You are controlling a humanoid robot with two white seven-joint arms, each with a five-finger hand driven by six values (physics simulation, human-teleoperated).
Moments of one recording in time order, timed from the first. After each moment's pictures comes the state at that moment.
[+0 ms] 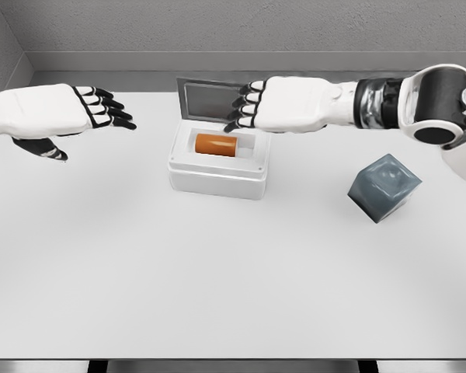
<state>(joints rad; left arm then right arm) -0.83 1.04 -0.68 -1.63 -0.28 -0.61 -0.55 -0.91 -0.64 0.73 -1.63 0.59 -0.61 0.61</state>
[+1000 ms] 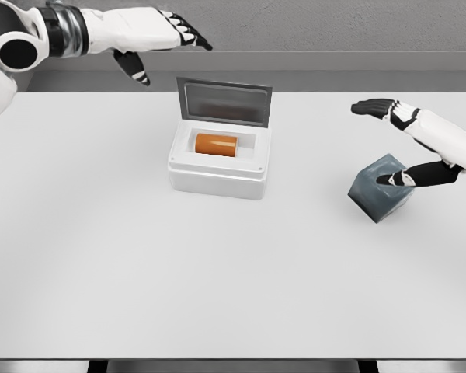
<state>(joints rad) -1.17 0.46 -0.76 -1.02 -0.52 -0.61 -0.61 -0.20 -0.71 0.02 -1.65 -0.09 -0.61 0.61</state>
